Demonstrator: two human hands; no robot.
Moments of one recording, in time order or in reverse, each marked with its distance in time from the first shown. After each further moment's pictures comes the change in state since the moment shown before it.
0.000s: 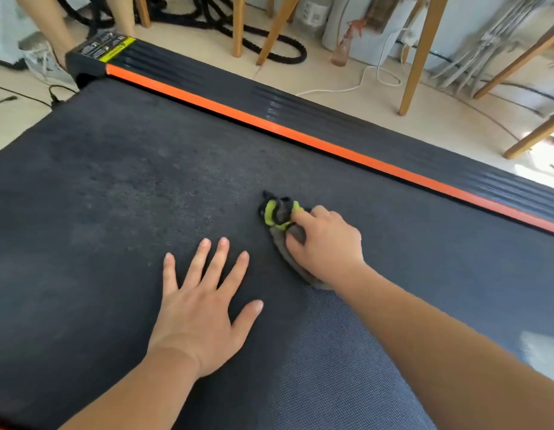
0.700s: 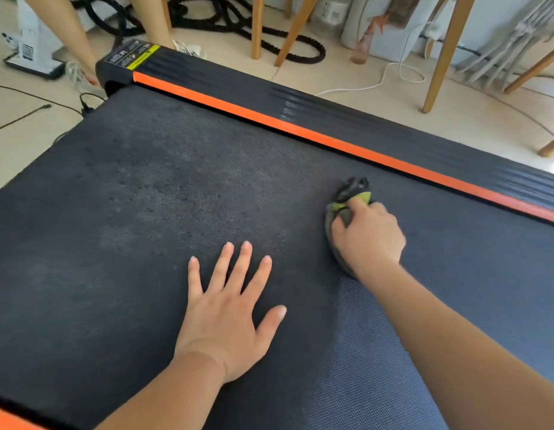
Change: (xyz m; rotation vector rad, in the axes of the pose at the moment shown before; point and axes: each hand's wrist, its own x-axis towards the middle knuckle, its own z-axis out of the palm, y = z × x) left_hand -0.002 -0.002 -0.002 -0.037 -0.047 0.013; right_hand 0.019 0.012 -0.001 0.016 0.088 0.382
